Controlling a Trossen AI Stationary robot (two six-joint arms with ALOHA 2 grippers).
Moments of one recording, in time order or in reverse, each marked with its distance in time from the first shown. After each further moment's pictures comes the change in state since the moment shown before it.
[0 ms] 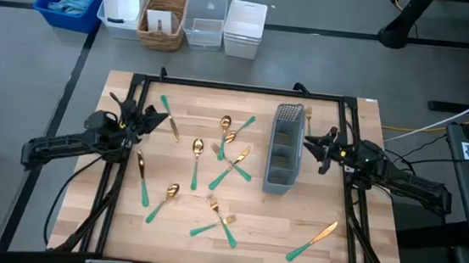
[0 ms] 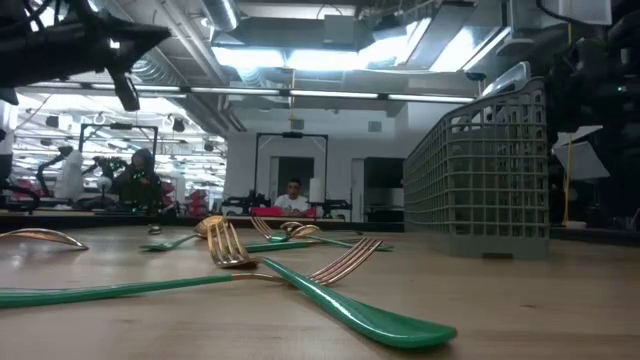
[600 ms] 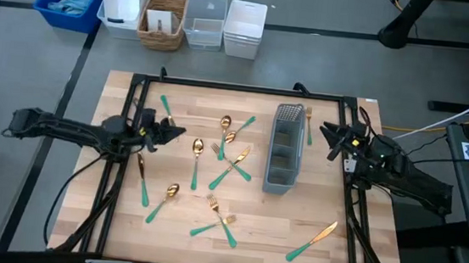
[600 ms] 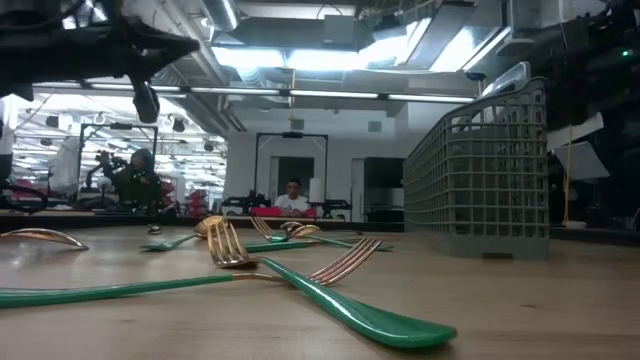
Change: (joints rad) left arm -0.245 0.529 0.062 0.264 -0.152 -0.072; right arm 0.000 0.008 0.263 -0.351 0.299 0.016
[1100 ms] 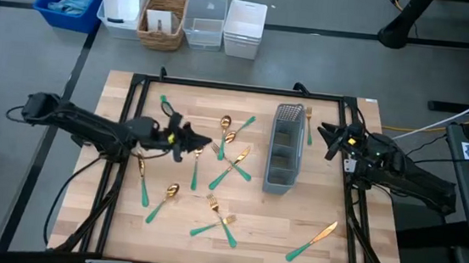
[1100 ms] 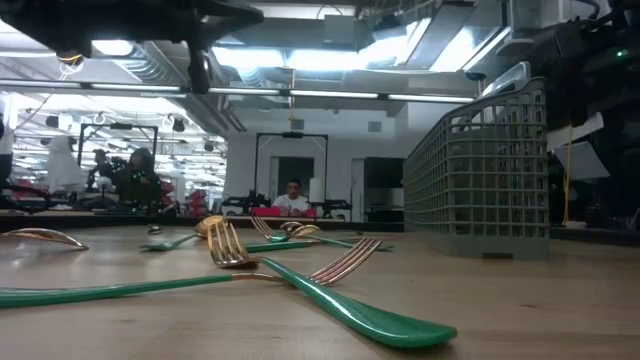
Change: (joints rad) left arm -0.102 0.462 0.345 -0.011 -0.004 0.046; right arm 0.000 0.072 0.021 -0.023 0.001 0.013
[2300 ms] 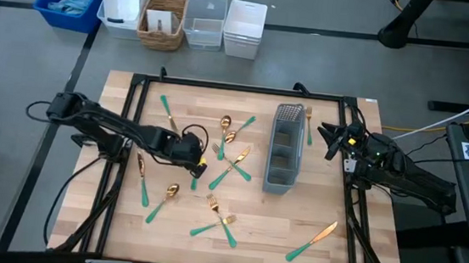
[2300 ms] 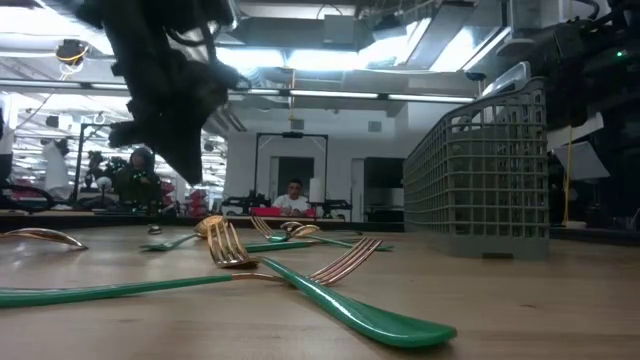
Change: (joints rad) left arm -0.049 0.356 0.410 -1.307 -0.074 -0.328; right arm 0.000 0.000 0.000 0.002 0.000 -0.001
